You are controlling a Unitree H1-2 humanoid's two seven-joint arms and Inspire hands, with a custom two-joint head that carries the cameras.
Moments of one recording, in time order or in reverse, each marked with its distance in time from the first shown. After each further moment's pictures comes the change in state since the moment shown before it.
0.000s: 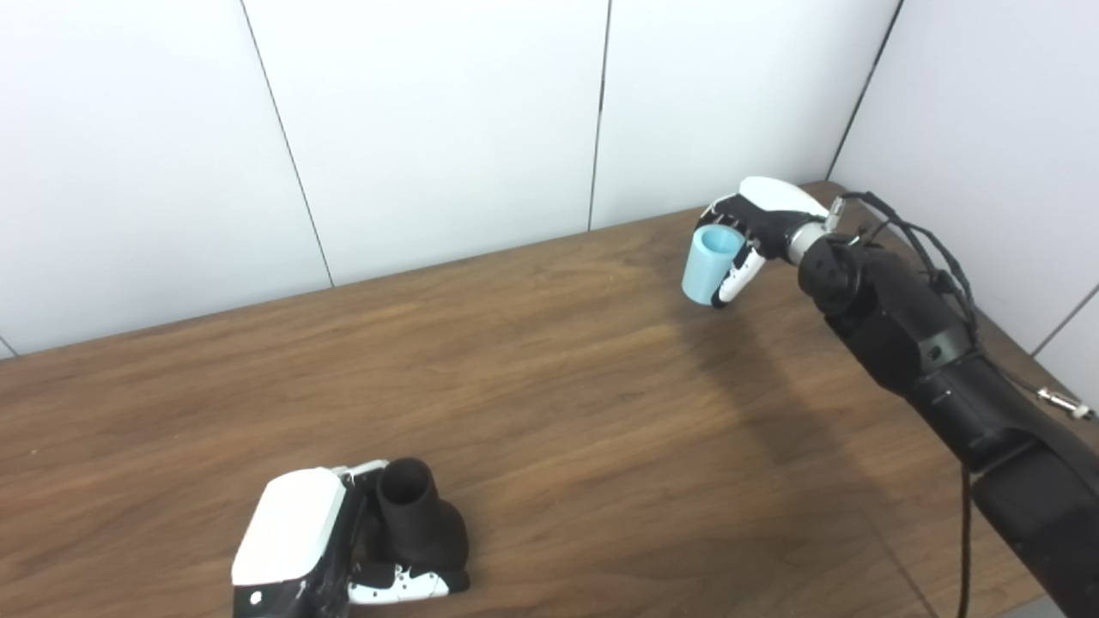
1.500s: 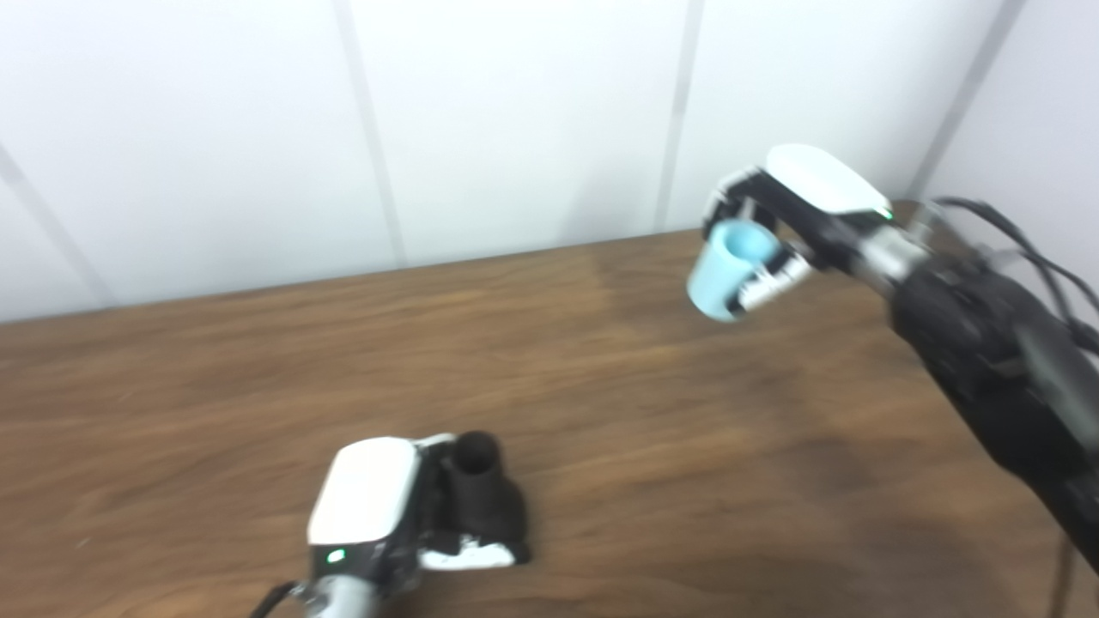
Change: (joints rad) left arm 0.010 -0.075 -0.042 0.016 0.106 0.047 0.038; right arm 0.178 -0.010 -0.093 -0.654 0.056 -0.038 0.114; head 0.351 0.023
